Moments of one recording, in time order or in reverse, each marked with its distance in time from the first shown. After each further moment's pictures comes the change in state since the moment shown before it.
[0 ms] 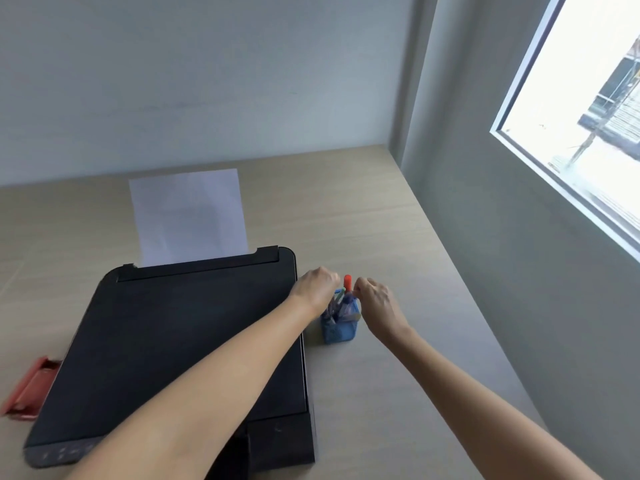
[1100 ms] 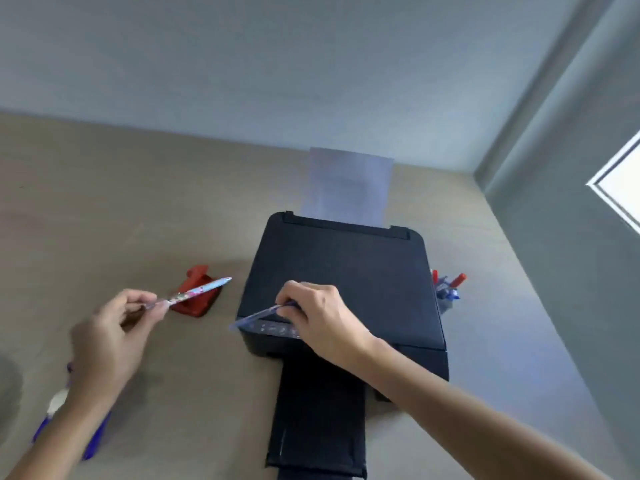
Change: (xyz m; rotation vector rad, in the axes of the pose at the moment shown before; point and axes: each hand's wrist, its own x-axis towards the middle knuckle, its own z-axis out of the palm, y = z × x) left_hand -0.453 -0.314 0.002 -0.642 0.907 -0.717; right_hand -0.160 -0.371 0.054 0.216 -0.210 -0.631
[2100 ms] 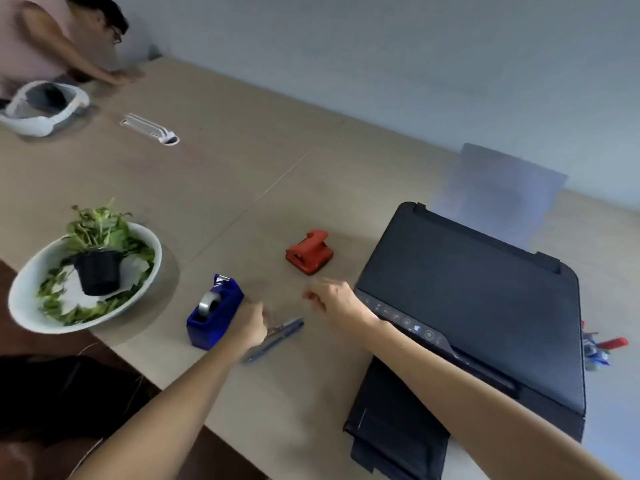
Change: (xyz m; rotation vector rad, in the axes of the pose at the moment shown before) left_hand -0.032 -0.124 0.052 0.448 -0.501 -0.429; right_hand 0.057 -0.013 0.132 0.036 -0.391 -0.100
